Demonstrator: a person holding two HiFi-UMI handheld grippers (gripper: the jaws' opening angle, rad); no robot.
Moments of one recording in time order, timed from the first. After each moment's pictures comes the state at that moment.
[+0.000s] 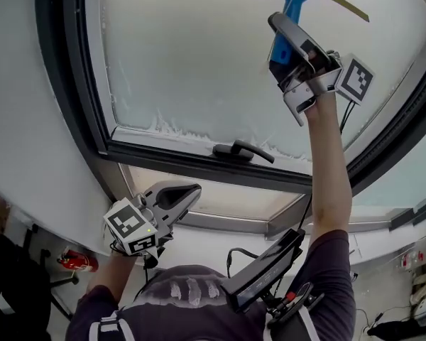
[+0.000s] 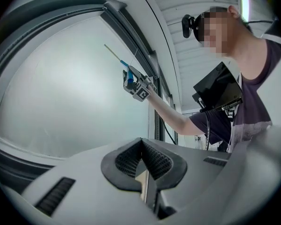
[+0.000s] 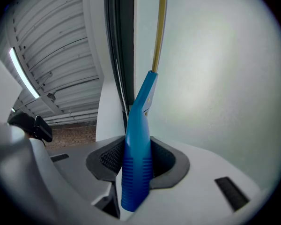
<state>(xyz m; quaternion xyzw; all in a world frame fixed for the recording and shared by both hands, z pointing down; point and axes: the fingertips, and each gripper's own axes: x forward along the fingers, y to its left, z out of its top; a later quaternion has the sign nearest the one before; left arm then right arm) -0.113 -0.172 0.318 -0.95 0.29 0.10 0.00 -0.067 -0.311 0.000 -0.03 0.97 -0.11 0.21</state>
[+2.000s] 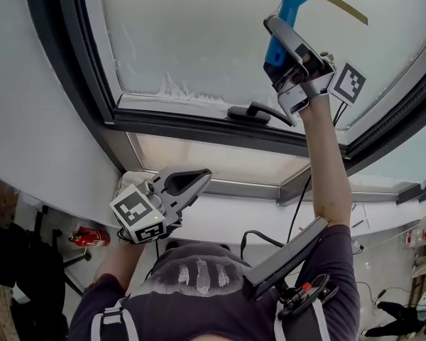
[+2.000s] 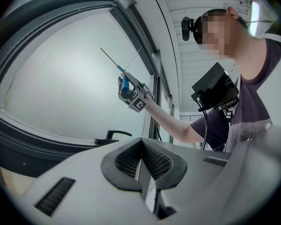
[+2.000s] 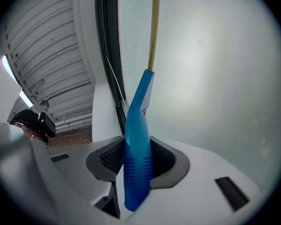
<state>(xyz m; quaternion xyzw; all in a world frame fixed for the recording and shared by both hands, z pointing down) -0.121 -0.144 0.352 -0.96 0.27 0.09 -0.05 -0.080 -0.313 0.102 -0.05 0.95 -0.19 0.24</state>
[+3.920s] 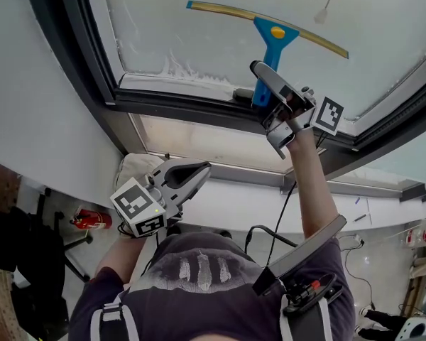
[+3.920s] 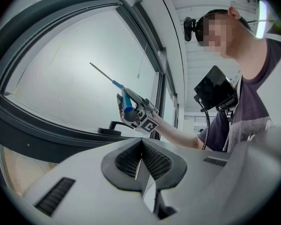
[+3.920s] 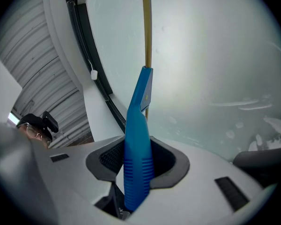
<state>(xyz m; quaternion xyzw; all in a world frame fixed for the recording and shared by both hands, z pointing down) -0.118 -0.135 0.378 -0.95 0.30 0.08 -0.09 -0.078 -0.292 0.237 -0.03 0.92 -0.33 0.22</state>
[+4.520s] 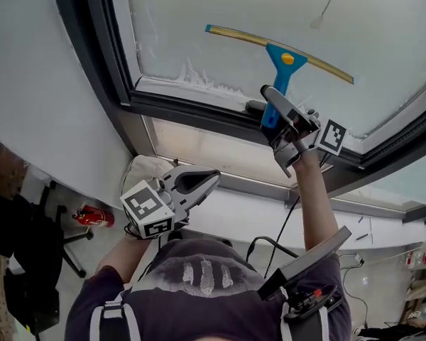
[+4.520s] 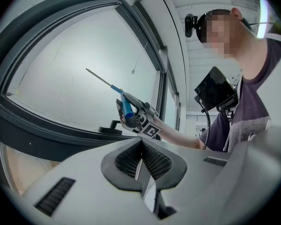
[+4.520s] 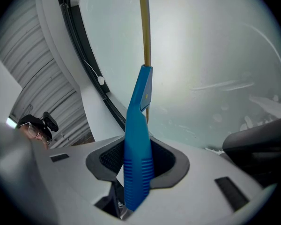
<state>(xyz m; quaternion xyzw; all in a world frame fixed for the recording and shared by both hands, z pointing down) -0.118 -0.126 0.383 -0.94 0.31 0.08 -0.09 -0.079 -0.281 0.265 -0.02 0.91 -0.35 0.20</state>
